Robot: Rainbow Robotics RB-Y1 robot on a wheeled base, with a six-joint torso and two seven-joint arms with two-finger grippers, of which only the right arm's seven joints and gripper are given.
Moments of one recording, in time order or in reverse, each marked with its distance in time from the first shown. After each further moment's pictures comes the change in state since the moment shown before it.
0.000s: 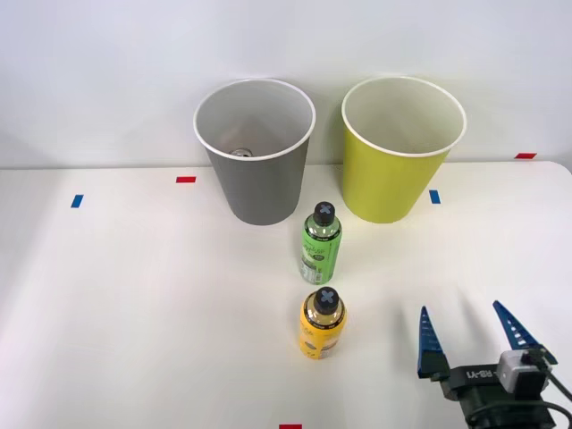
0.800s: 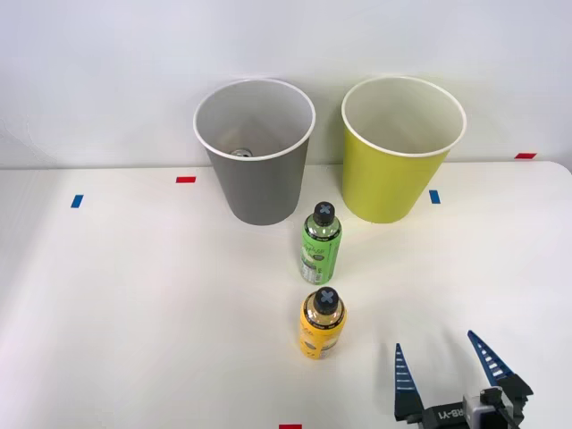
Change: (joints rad) arm 0.083 -0.077 0.153 0.011 -0.237 -0.033 0.362
